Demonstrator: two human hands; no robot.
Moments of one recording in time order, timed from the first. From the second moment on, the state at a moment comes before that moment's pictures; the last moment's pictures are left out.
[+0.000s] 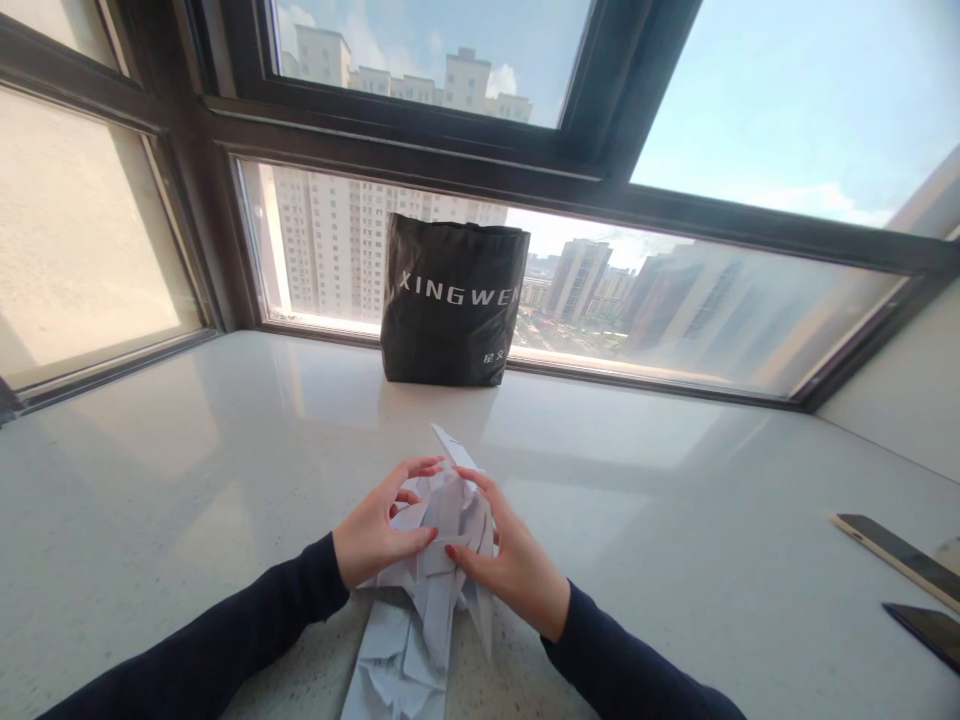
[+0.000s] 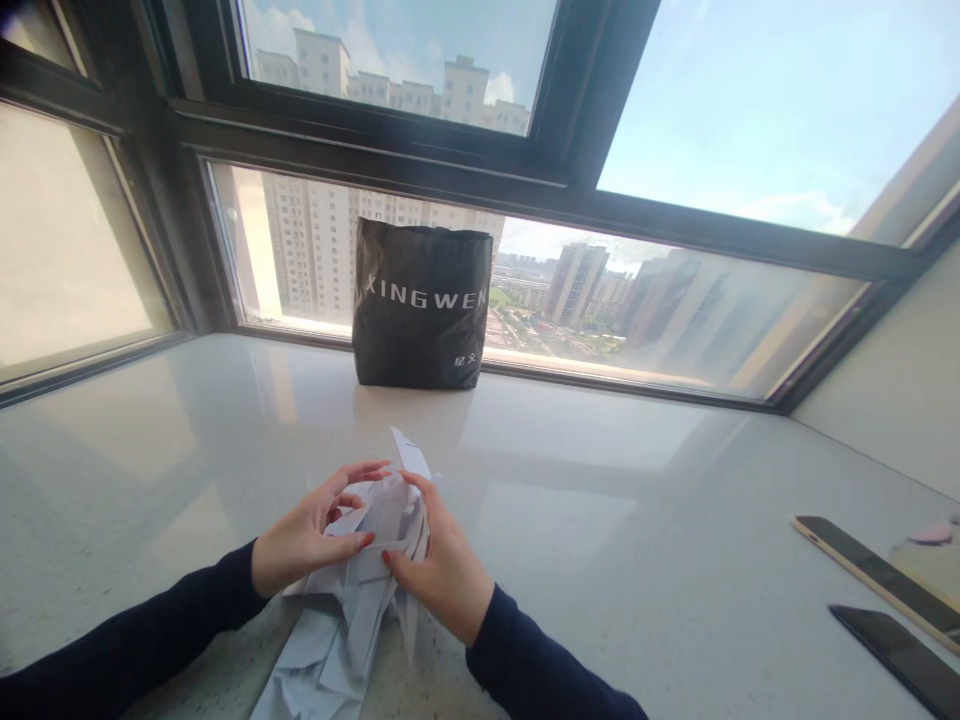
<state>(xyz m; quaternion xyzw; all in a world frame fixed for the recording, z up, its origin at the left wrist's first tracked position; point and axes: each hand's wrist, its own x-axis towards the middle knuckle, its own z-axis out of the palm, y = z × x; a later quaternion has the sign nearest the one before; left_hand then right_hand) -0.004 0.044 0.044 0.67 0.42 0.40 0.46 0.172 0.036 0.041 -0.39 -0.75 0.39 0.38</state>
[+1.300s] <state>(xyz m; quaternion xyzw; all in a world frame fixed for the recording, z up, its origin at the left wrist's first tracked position) -0.029 0.055 0.071 0.62 0.37 0.46 0.52 0.216 0.073 0.070 -0.48 -0.66 0.41 0.41</state>
